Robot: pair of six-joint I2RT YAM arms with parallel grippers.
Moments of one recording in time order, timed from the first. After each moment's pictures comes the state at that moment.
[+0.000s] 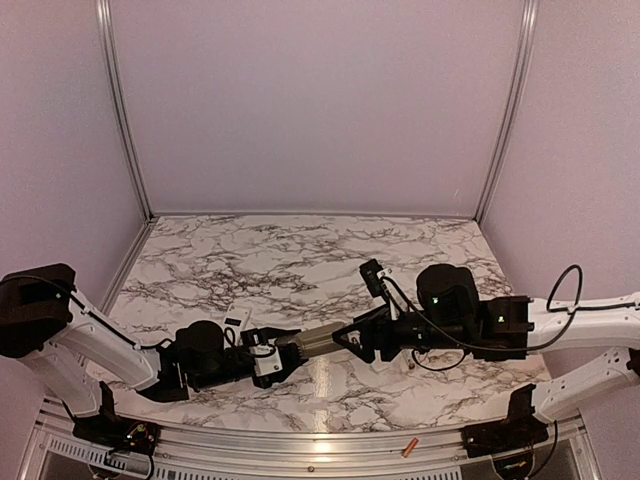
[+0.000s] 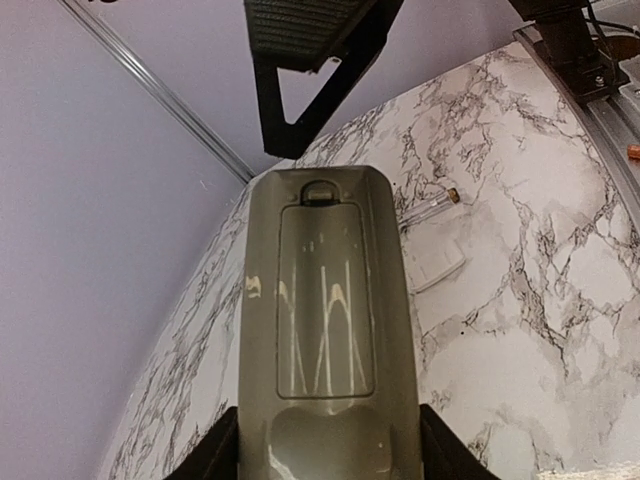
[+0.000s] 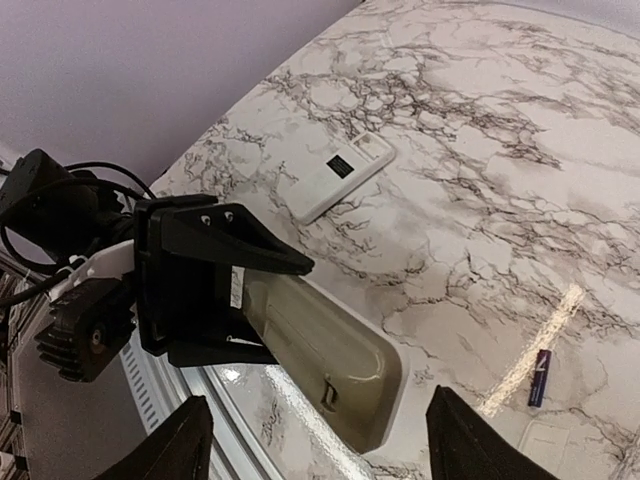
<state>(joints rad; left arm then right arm) -1.20 1.59 0.39 1.03 -0.11 0.64 1.13 1.14 0.71 -0.03 -0.03 0.50</state>
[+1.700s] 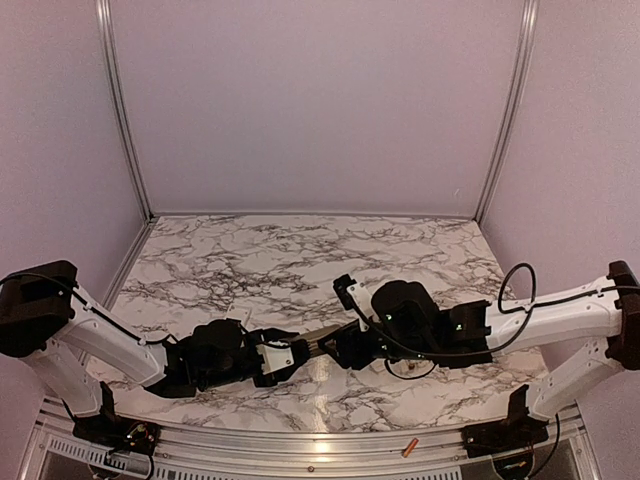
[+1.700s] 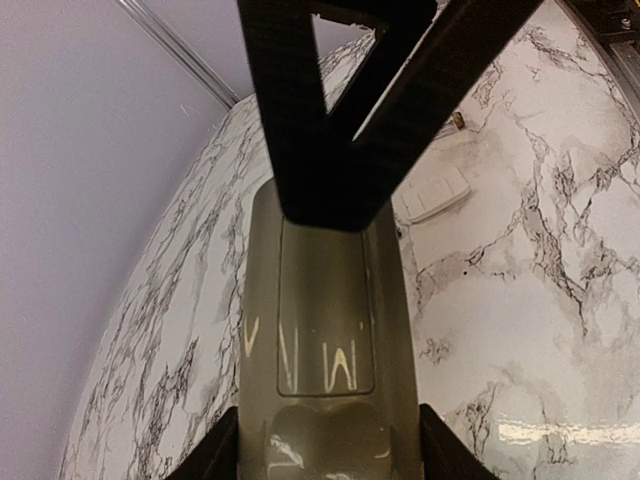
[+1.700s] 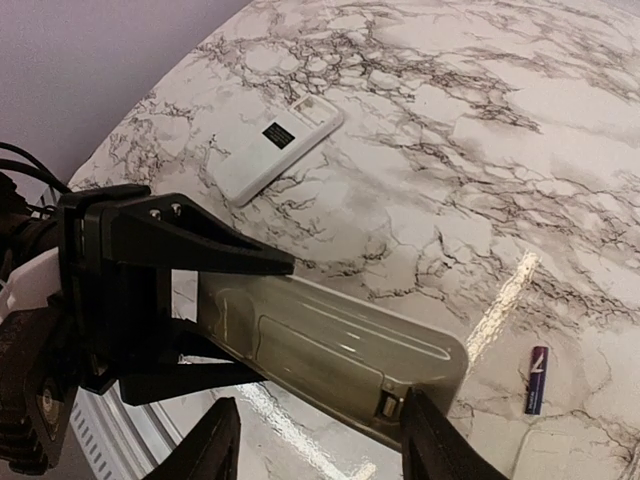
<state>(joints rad) -1.20 1.61 0.48 0.79 -0.19 0.55 1.19 1.37 0.78 -0.01 0.14 0.53</state>
